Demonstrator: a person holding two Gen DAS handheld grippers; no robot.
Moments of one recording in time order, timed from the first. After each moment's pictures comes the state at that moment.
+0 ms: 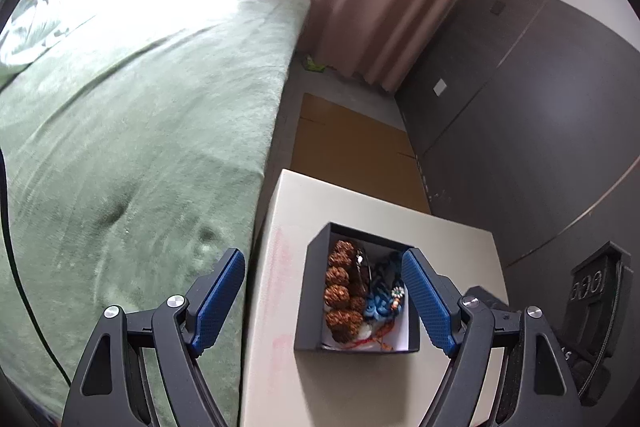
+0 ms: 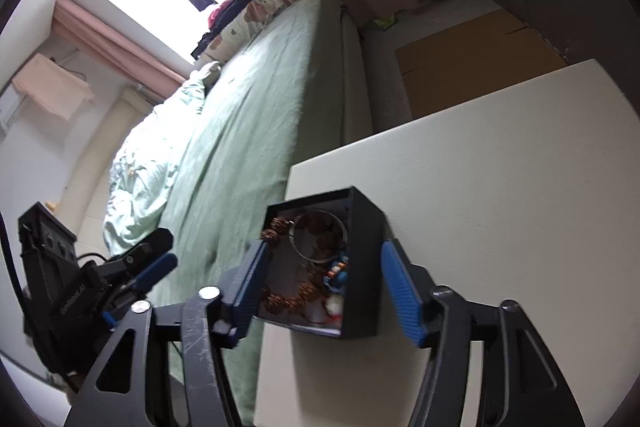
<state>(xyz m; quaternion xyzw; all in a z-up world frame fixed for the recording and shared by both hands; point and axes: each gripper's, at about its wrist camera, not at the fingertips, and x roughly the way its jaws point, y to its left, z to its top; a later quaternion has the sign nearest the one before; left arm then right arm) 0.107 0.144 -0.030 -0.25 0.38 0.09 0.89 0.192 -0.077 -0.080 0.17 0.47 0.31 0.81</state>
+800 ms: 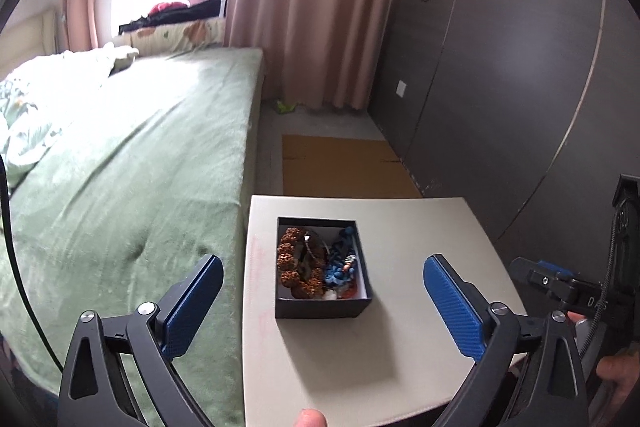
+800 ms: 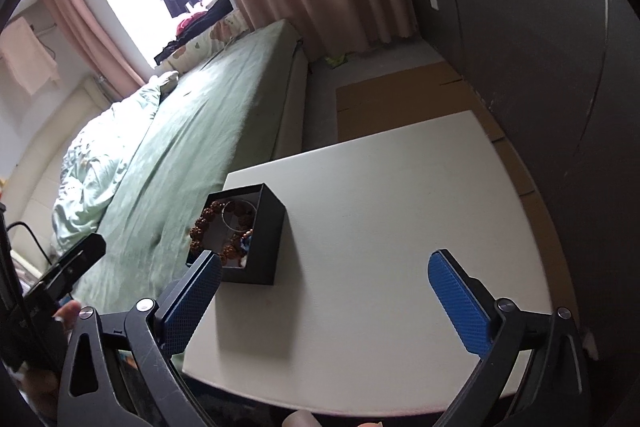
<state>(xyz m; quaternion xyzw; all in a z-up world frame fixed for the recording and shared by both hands) 0.042 0.049 0.025 -0.10 0.32 0.07 0.94 0.132 -0.168 -0.021 0.08 0.42 0.22 0.88</state>
